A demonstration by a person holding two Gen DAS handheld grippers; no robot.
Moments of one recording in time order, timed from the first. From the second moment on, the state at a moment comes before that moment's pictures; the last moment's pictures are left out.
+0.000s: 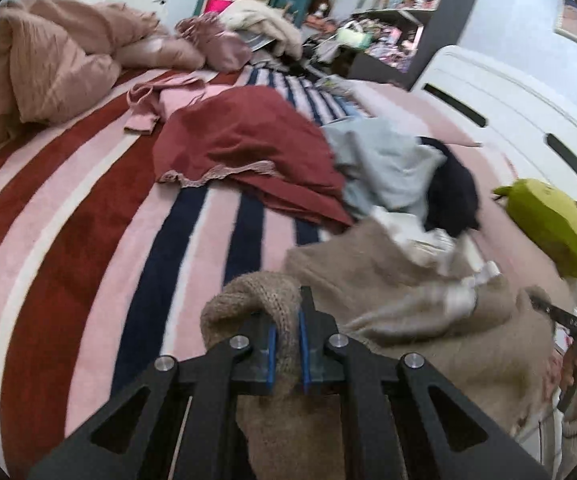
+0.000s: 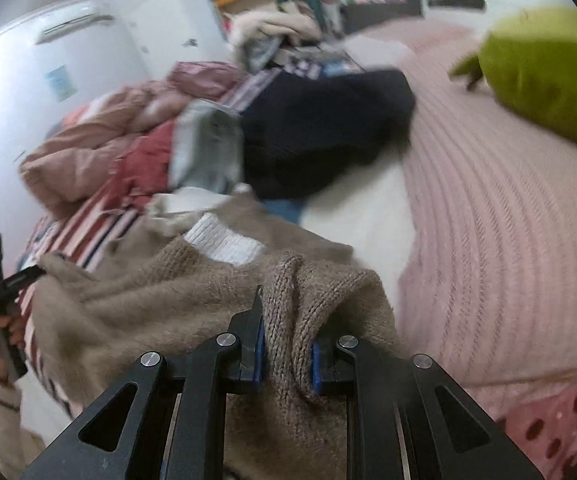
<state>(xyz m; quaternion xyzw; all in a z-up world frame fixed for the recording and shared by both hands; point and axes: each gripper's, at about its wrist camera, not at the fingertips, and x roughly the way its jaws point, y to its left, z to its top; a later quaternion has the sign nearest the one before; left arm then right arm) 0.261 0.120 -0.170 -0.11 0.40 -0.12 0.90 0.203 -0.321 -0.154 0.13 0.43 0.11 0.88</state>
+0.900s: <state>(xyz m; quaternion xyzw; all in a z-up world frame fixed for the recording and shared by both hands) 0.137 0.116 -0.217 -0.16 0.47 -0.27 0.83 0.089 -0.338 -0.205 0.14 0.49 0.19 0.84</state>
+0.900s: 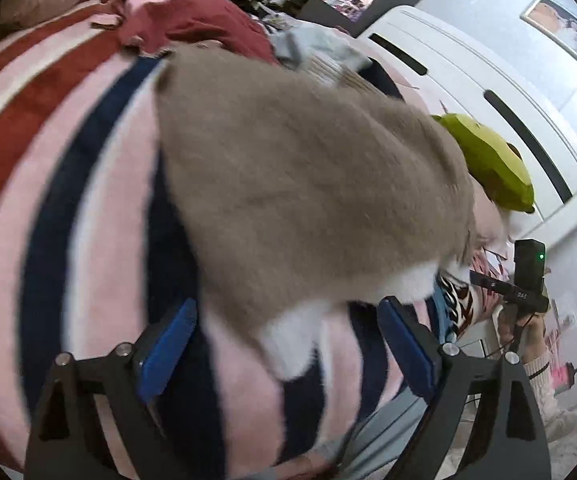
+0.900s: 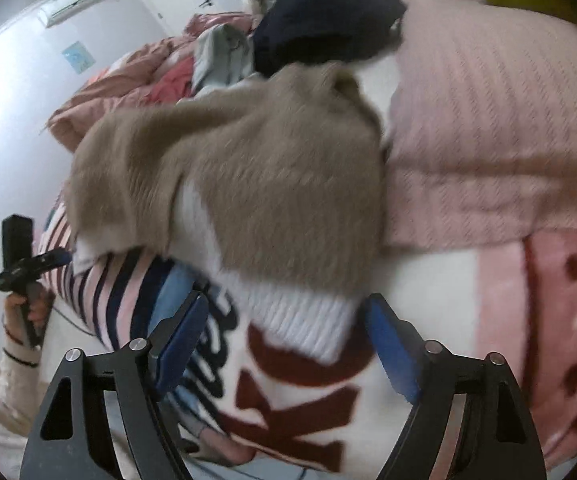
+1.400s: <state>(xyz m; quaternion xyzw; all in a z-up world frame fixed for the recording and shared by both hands) 0.136 0.100 -0.099 -0.09 0.36 -0.26 0.89 0.085 -0.332 -0.117 0.09 0.36 0.19 0.91</state>
